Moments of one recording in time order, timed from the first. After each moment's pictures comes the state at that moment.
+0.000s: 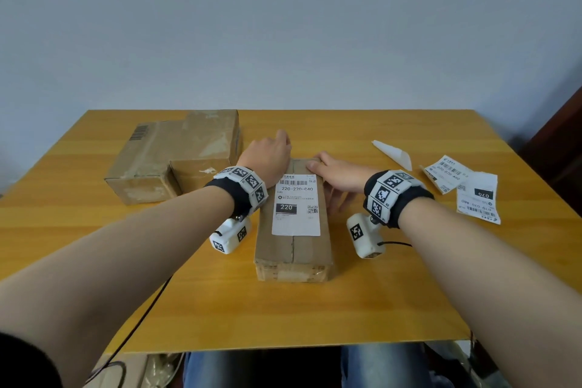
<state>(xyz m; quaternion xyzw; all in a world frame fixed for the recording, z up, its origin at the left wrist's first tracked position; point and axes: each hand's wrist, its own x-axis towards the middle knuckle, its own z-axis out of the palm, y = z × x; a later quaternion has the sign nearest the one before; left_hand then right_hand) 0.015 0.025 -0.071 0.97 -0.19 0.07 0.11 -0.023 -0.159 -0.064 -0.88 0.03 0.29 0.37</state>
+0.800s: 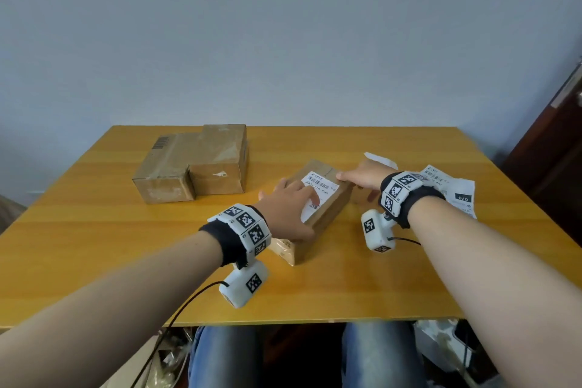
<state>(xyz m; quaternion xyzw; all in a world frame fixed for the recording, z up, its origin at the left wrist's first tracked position) -0.110 0.022 -0.046 0.95 -0.27 -0.15 0.09 -0.051 -0.206 -0.041 -0.95 0.14 0.17 0.24</state>
